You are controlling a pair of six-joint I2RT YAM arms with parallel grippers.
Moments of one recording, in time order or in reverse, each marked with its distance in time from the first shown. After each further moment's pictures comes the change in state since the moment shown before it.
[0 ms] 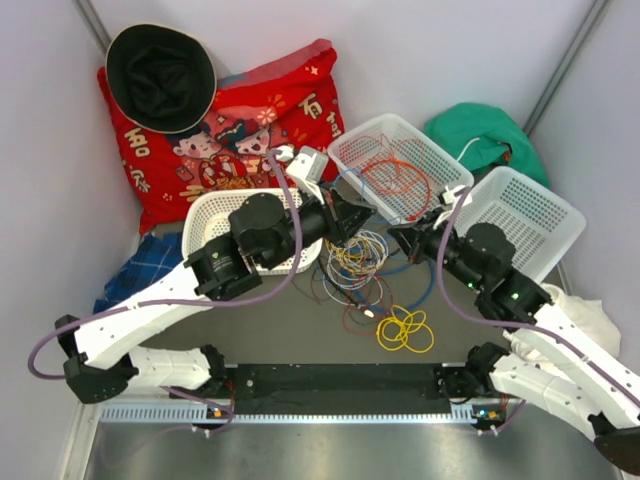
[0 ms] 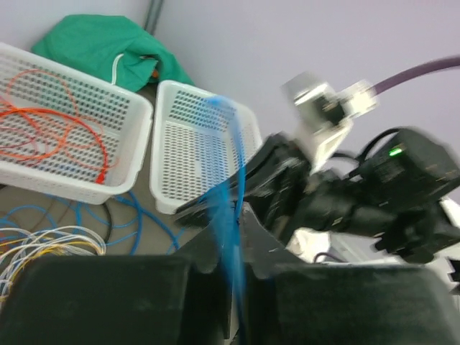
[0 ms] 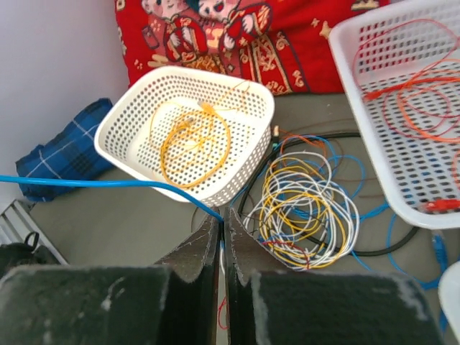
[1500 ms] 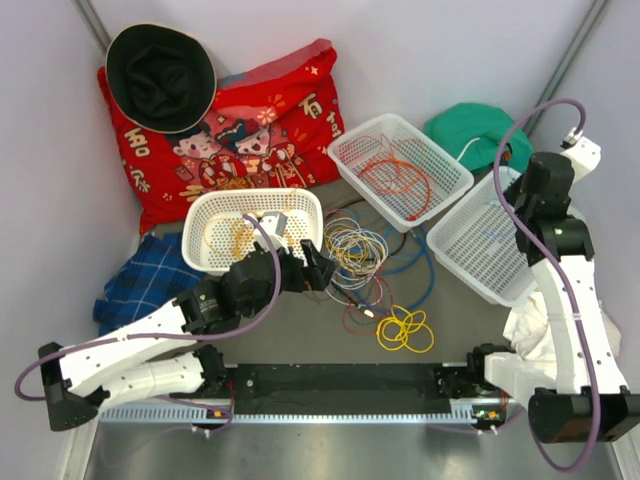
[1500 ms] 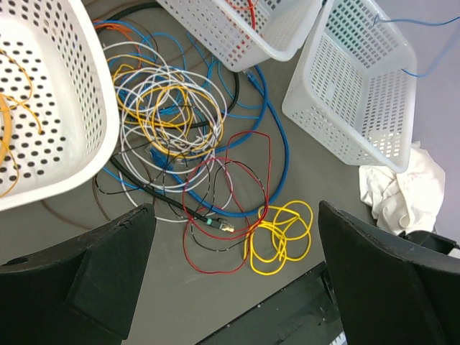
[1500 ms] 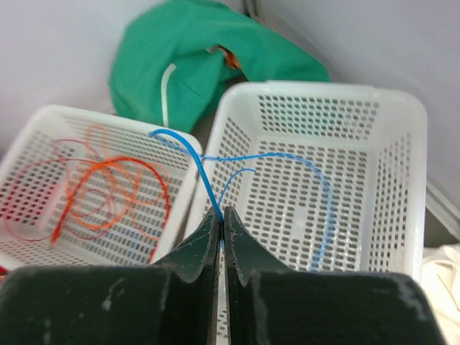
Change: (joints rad) left arm 0.000 -0.318 -0.524 -0.174 -0.311 -0.253; right arm -0.658 0.266 0.487 -0.482 0.472 0.114
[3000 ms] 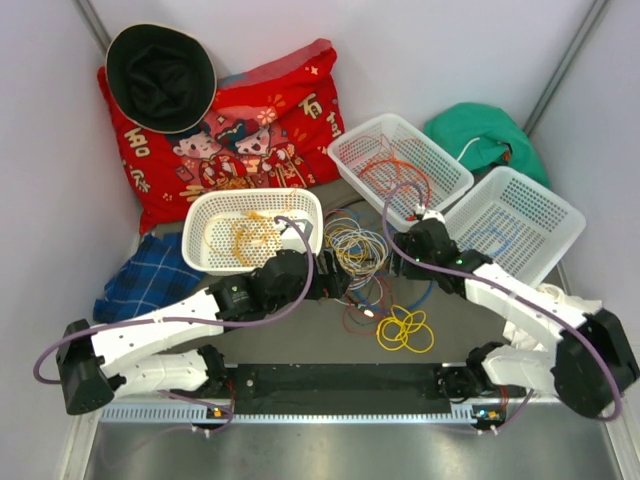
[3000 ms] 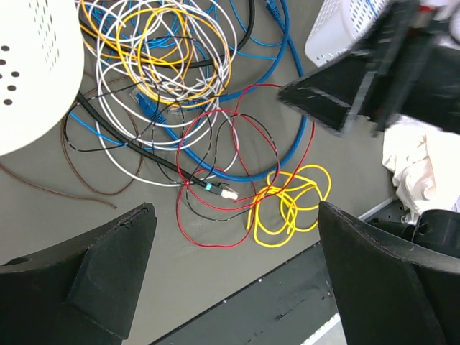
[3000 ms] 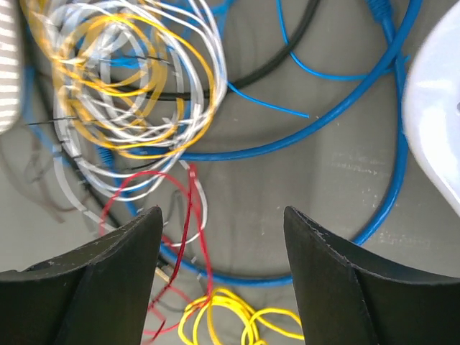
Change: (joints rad) left arm 0.000 0.186 -0.018 0.013 0.110 -0.103; right arm 0.532 0.107 -0.565 0.230 -0.354 0.123
